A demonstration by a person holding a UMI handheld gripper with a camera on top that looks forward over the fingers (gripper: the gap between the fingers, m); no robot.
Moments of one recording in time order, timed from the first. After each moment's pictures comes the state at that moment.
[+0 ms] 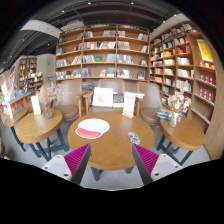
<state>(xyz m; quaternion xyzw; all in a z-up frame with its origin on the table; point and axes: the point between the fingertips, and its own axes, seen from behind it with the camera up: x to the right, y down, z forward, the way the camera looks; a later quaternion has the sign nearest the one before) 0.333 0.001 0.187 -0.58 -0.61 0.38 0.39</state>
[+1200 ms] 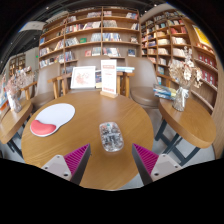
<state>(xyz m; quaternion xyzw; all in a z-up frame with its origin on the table) 0.136 0.139 0.011 -0.64 -0.60 0.32 0.35</state>
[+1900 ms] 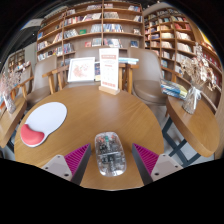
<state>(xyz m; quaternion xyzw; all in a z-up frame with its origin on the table) 0.061 0.146 -0.018 -0.65 -0.62 0.29 0.31</state>
